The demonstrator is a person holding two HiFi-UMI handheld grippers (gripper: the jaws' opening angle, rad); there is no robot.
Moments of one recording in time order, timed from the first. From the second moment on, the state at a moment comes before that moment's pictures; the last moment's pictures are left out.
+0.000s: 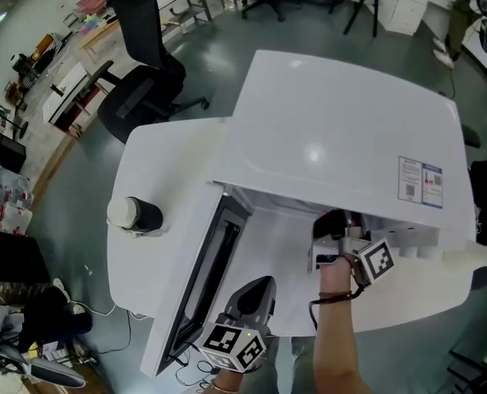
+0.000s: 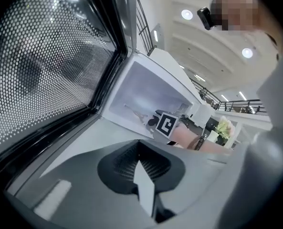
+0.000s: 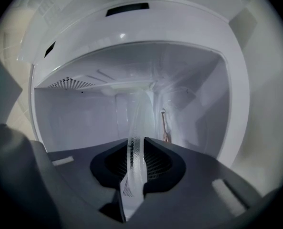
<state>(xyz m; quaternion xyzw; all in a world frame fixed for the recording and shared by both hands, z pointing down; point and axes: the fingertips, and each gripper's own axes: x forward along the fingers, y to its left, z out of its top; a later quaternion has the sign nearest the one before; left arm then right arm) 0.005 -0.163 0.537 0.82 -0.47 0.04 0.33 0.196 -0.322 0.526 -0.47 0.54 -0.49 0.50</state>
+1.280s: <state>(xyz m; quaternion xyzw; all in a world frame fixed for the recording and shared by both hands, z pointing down) 0.021 -0.157 0.536 0.82 -0.46 0.04 0.33 0.198 -0.317 0.529 -0.51 0.53 -0.50 0.45</state>
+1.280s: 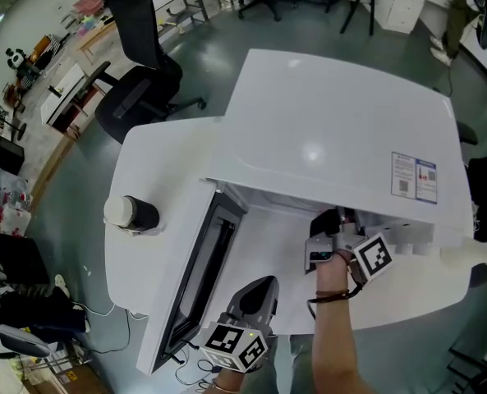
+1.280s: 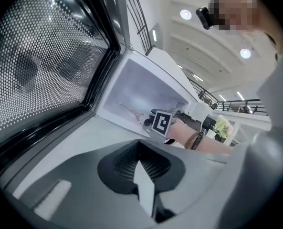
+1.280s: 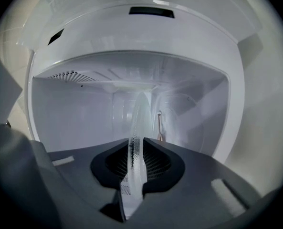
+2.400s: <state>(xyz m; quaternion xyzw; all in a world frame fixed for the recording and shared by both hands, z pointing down) 0.017 -0.148 0.530 0.82 -0.46 0.03 0.33 0.196 -0.318 0.540 -0.59 0.52 -0.53 0.31</state>
